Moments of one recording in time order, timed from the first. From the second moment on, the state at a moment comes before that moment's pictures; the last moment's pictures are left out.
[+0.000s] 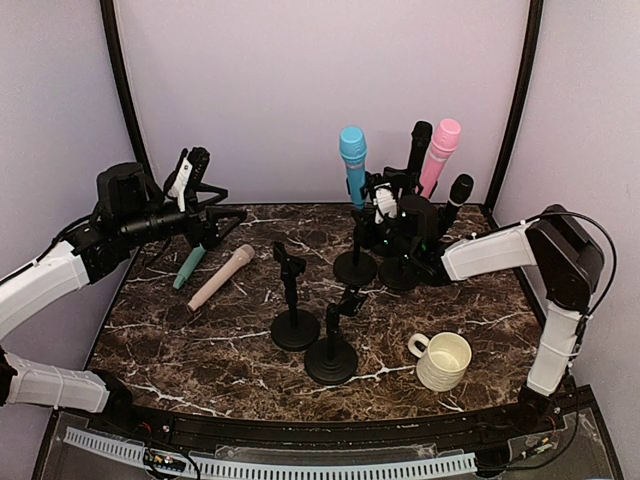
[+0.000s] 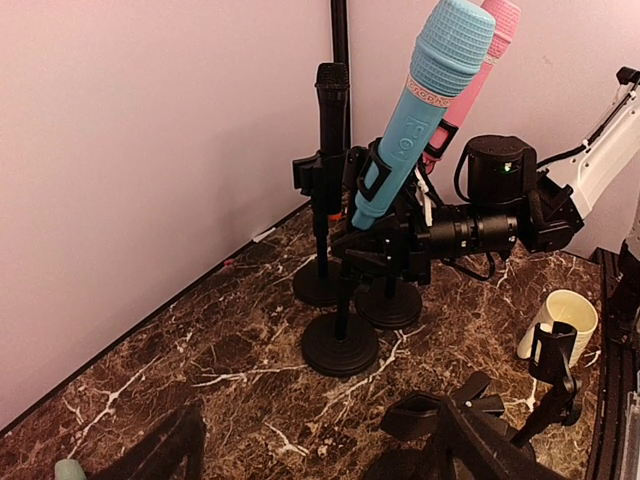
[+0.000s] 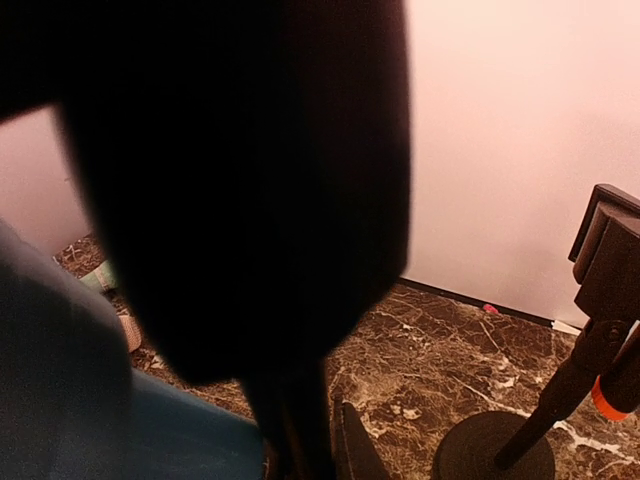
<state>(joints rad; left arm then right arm) -0.48 1.08 0.94 -0.05 0.43 0.13 0.68 1.85 1.05 0.70 0.08 0.06</state>
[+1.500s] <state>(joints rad) -0.49 0.95 0.91 -0.05 -0.12 0.10 1.08 1.85 1.64 0.36 0.14 -0.01</state>
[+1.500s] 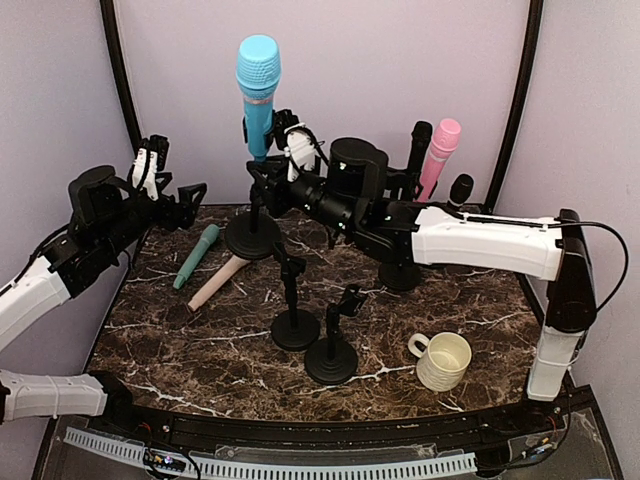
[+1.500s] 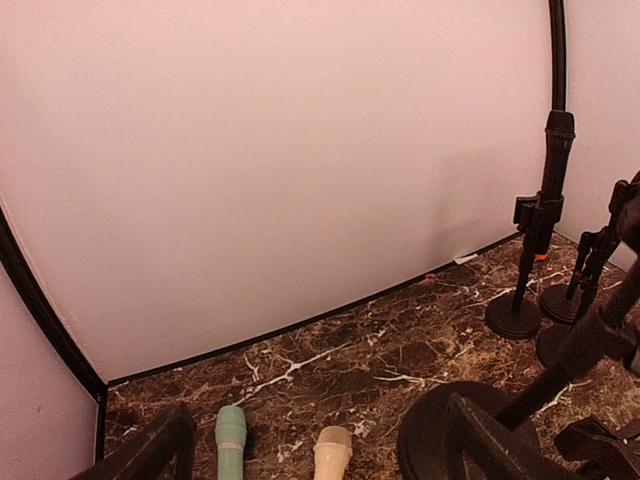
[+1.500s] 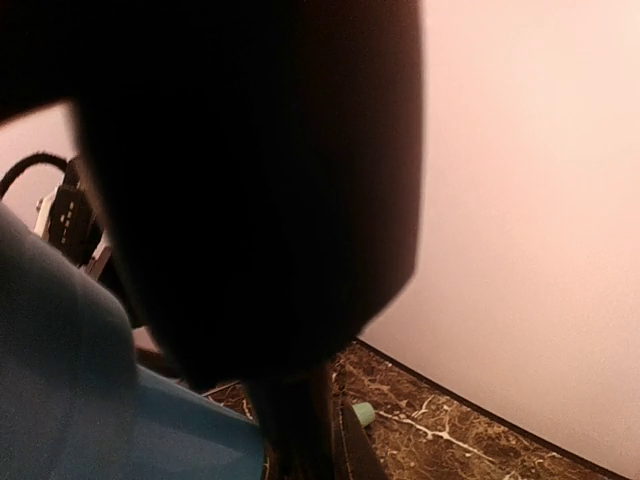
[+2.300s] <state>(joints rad) -0.49 0.83 0.83 0.00 -0.16 0.14 1.30 1.86 1.48 0.26 0.11 0.11</state>
